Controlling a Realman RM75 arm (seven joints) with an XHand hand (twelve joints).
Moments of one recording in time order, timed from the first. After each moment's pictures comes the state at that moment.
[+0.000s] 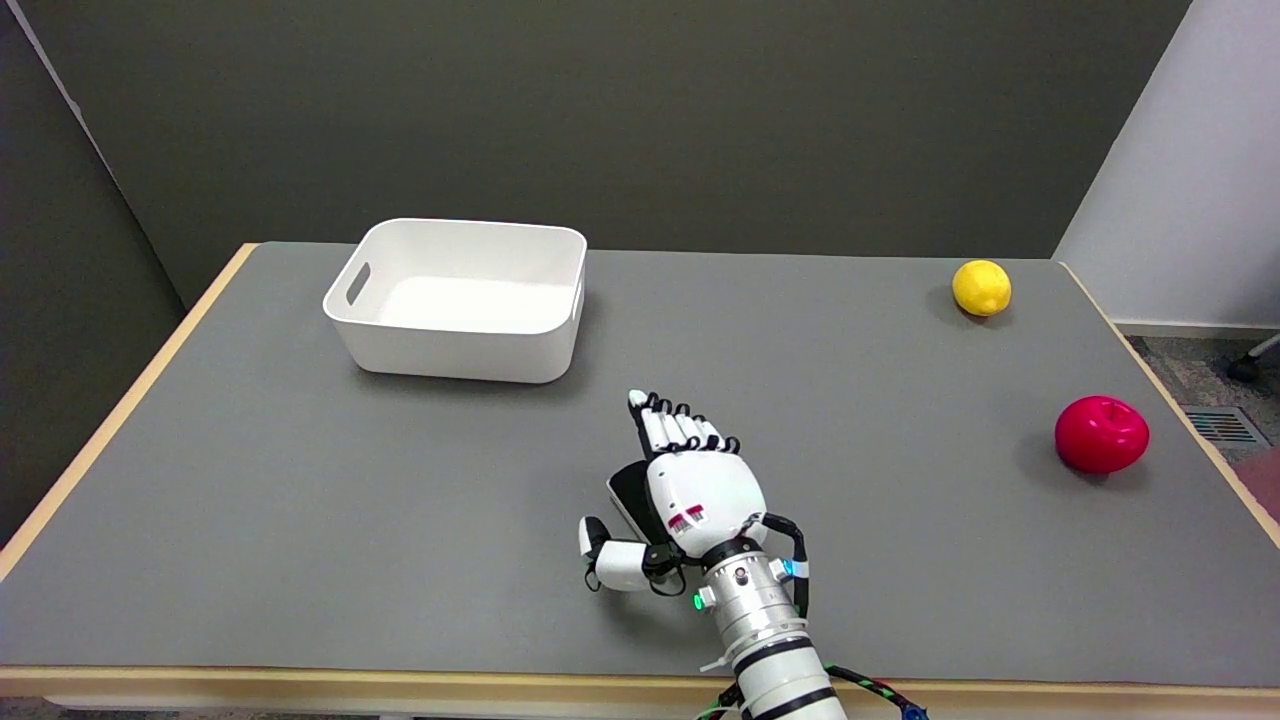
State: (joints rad) arm -0.08 -1.33 -2.49 1.52 1.44 1.03 -0.92
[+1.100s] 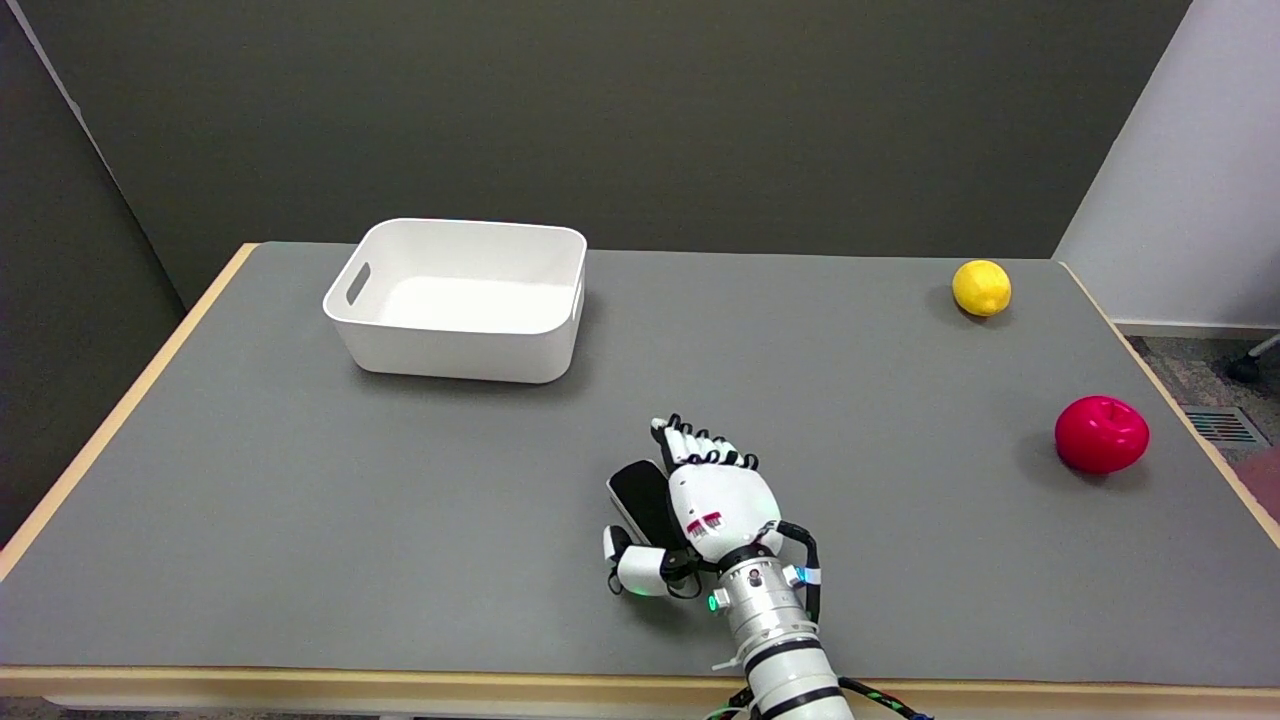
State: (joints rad) arm -0.08 -1.33 -2.48 1.50 1.54 1.05 -0.91
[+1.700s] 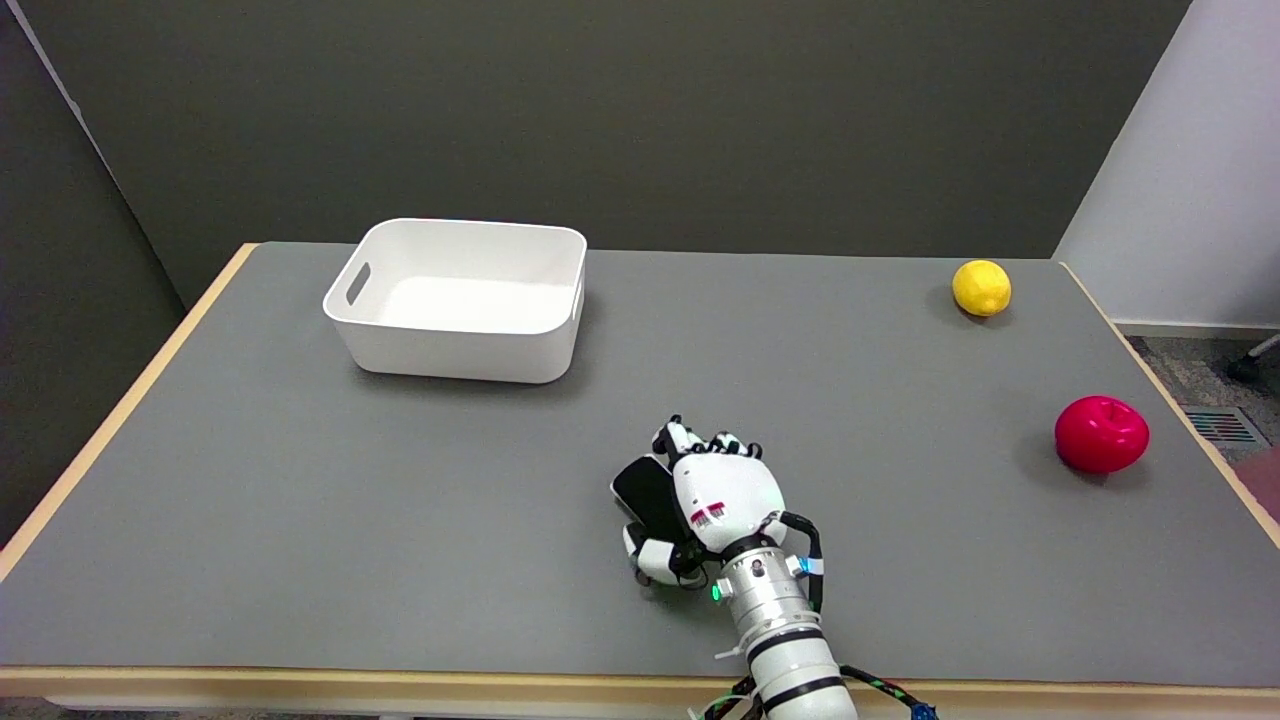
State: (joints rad) arm -0.07 -1.33 -2.45 1.48 1.51 1.04 -0.91
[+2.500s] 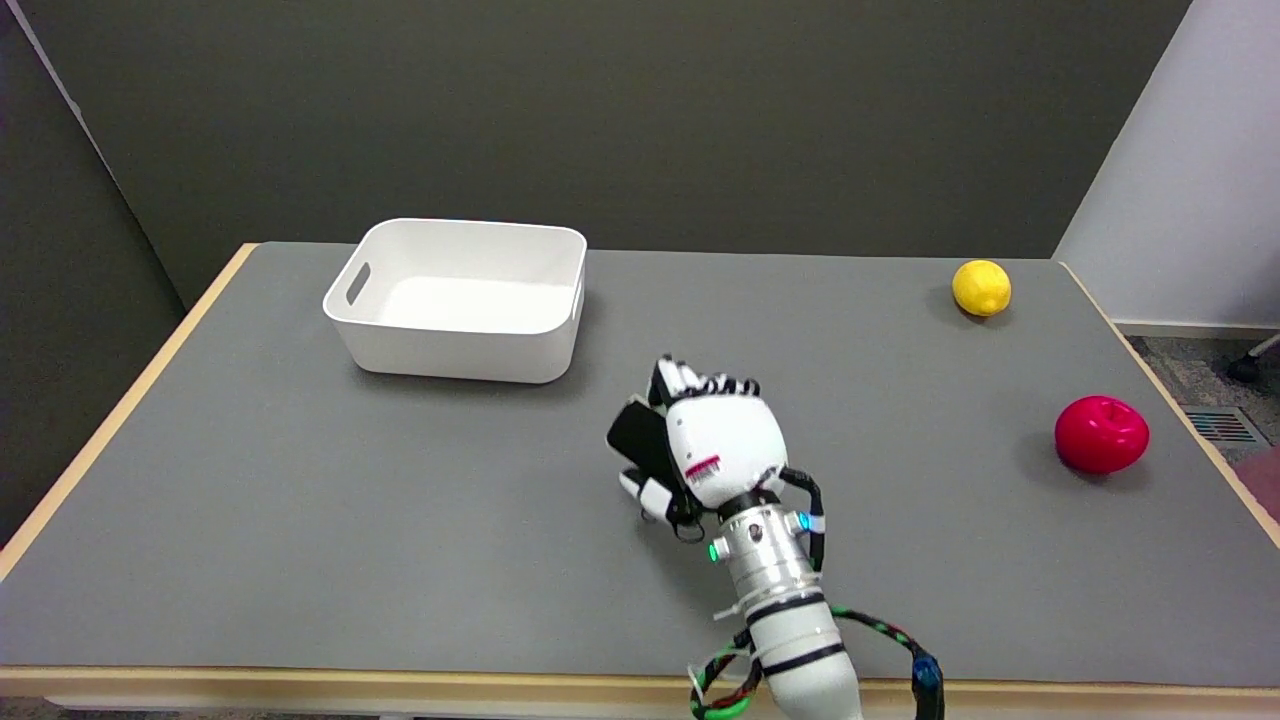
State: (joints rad) arm -0.04 -1.32 -2.40 1.49 1.29 1.03 -0.91
